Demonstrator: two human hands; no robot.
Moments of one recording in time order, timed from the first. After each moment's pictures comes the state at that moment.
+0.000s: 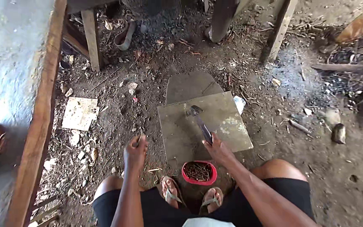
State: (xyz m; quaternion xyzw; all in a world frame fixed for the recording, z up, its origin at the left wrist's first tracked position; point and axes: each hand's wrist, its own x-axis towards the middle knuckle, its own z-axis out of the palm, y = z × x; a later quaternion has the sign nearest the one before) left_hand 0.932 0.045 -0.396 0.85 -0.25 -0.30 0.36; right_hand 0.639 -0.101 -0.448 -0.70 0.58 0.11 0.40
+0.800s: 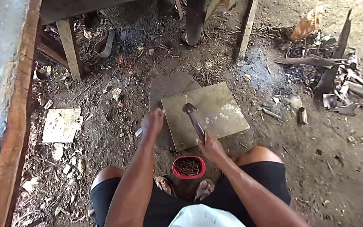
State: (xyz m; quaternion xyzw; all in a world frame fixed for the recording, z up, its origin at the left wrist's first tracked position) left_hand 0.872 -0.102 -0.395 0.82 -0.49 -0.28 0.09; right_hand 0.596 -0.077 -0.433 -0.67 0.62 0.07 0.40
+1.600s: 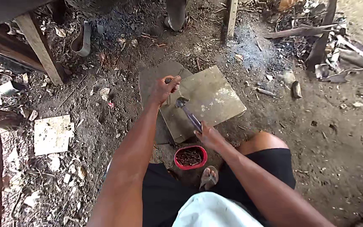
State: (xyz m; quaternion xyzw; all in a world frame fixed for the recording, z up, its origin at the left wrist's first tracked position) left_hand 0.849 -0.208 -0.408 0.55 -0.53 -0.49 0.42; right_hand 0.604 -0.080 -0.436 -0.65 0.62 0.12 0.42
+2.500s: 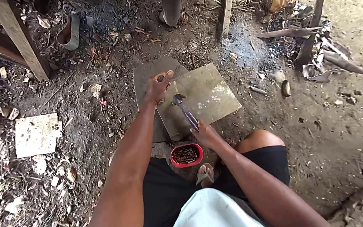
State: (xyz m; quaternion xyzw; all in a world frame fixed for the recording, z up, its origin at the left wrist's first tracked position) left_hand 0.853 -0.201 -0.422 0.51 -0.52 -0.46 0.51; right_hand 0.610 -0.077 -0.434 -0.64 0.63 0.11 0.42
